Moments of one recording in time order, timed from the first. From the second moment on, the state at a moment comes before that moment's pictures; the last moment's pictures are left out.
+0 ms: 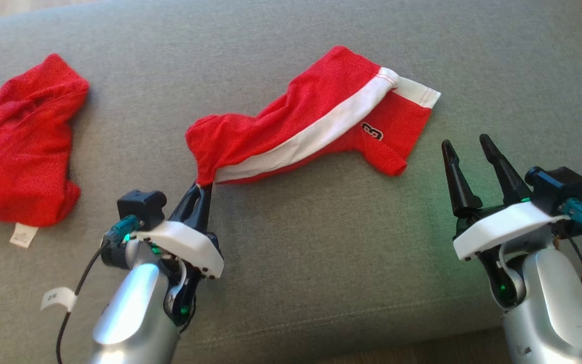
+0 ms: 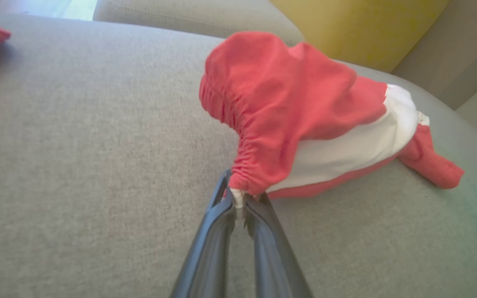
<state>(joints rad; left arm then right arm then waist) -0.39 0.04 -0.34 0.67 -0.38 -0.12 -0.25 -0.28 -0.05 -0.03 0.30 0.22 0.13 -0.14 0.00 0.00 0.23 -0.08</state>
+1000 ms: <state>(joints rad) -0.28 0.10 -0.50 0.37 -0.41 -0.12 -0.19 -0.67 -0.06 -0.09 0.88 0.49 0.13 -0.06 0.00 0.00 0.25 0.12</state>
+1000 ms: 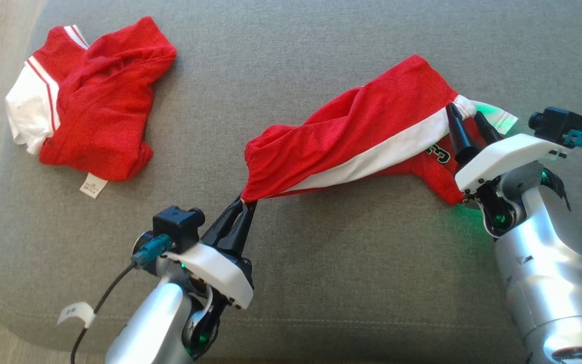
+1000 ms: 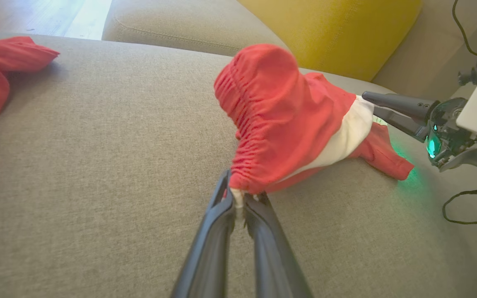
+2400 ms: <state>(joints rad) -0.28 0.24 -0.40 -0.18 -1.17 -0.01 0.41 -0.63 -0.07 -0.14 0.34 0.21 0.13 0.08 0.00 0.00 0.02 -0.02</state>
